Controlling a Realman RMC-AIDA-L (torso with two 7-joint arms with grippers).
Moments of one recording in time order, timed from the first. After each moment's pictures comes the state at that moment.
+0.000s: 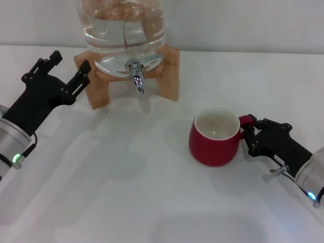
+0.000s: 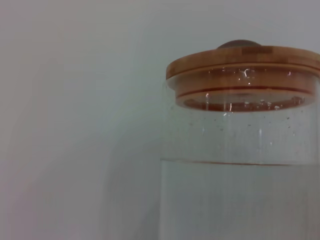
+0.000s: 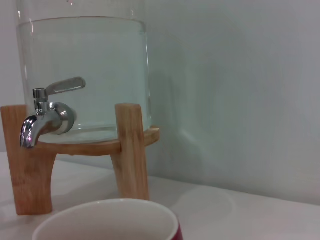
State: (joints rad) left arm -0.28 -2.09 1.41 0.44 -2.66 -1.13 2.57; right arm 0.42 2.03 0.59 0.40 -2.44 -0.91 0.21
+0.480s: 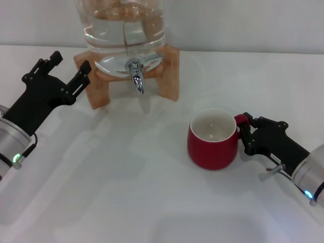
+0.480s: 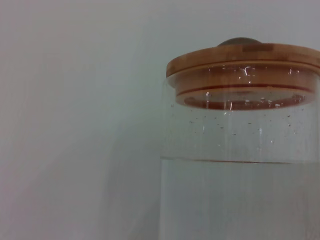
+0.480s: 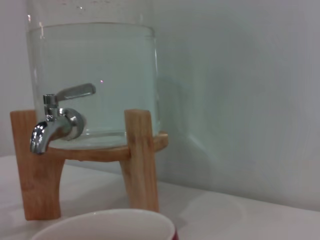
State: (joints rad) left arm -0.29 -2.08 1.41 0.44 -2.66 -1.13 2.57; right arm 0.43 2.03 0.58 0.42 -2.44 -0.92 0.20
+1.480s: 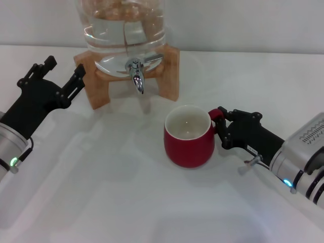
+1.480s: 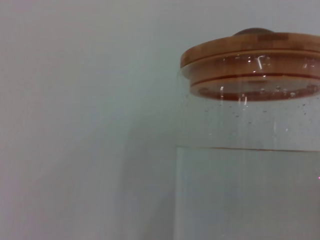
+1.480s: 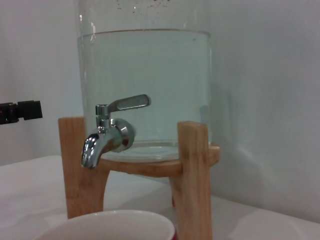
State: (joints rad) left arm -0.29 -2.08 1.41 0.41 -2.69 -1.12 2.59; right arm 0.51 2.03 0.54 0.45 -2.44 -0.86 0.21
